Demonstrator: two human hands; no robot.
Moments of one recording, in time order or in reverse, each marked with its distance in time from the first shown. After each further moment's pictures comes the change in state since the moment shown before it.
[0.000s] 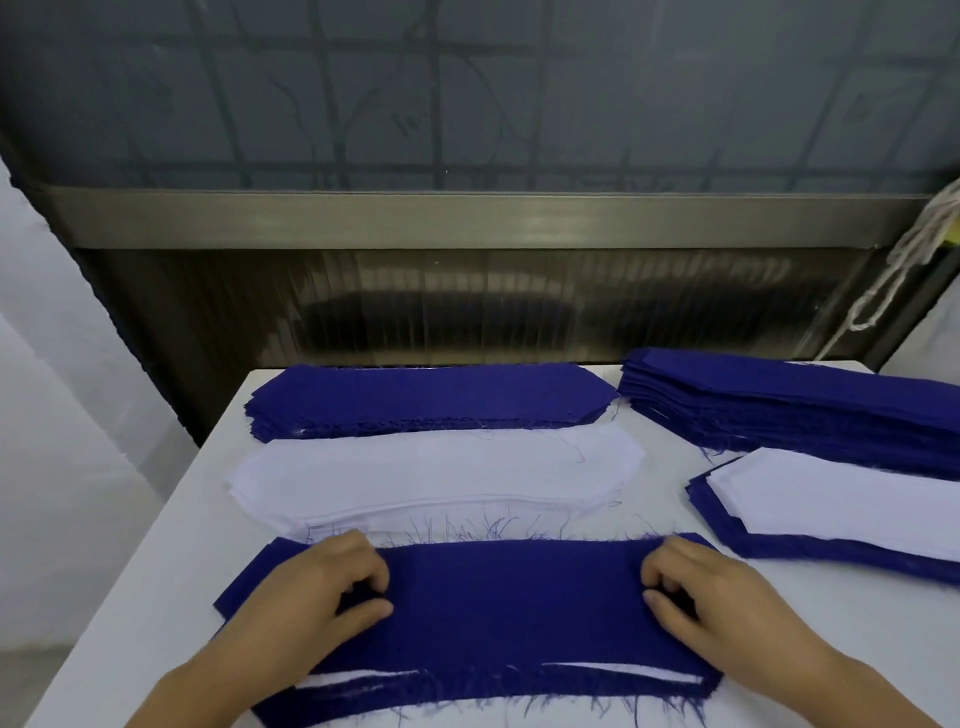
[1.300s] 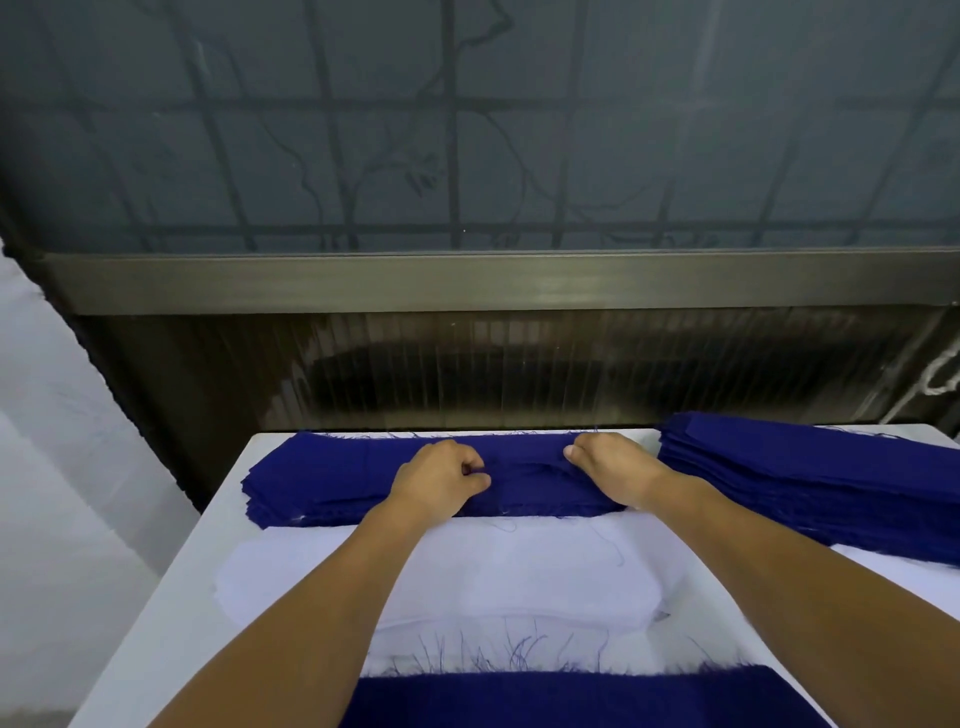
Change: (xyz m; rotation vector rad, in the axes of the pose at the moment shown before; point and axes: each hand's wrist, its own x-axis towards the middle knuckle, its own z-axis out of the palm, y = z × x) left_hand 0.236 -0.002 -0.019 -0.075 0.090 -0.294; right_hand 0.269 0.036 -0.006 -0.104 -0.111 0.077
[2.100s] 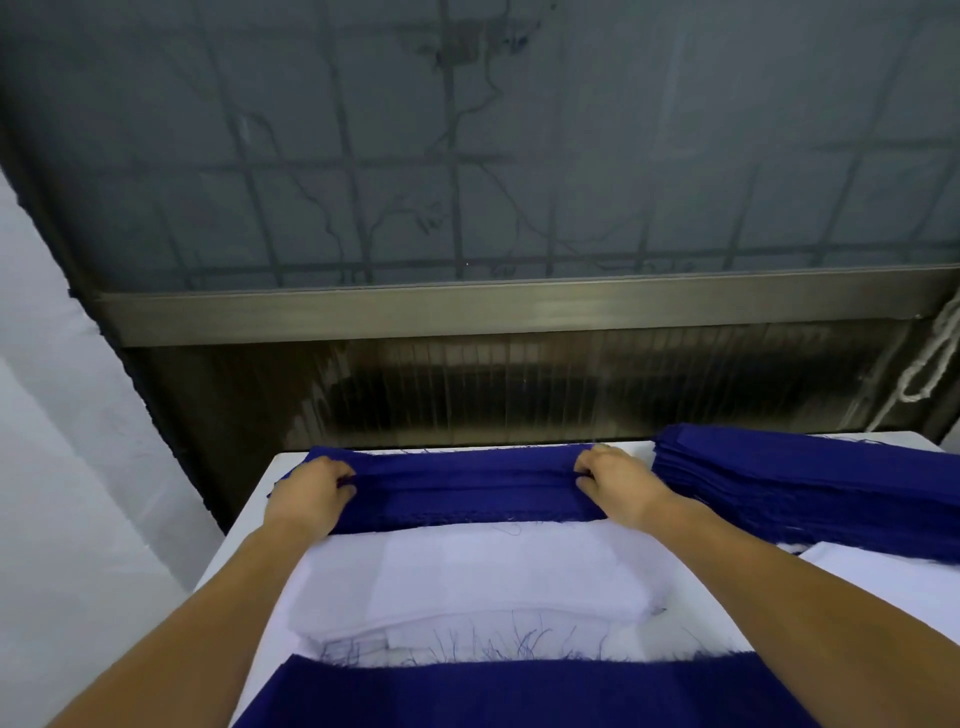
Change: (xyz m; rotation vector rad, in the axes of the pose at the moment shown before) left_hand -0.047 -0.104 -0.073 0.311 0.196 -0.180; right_hand -0.032 -0.014 -0.003 0.066 0.109 0.067
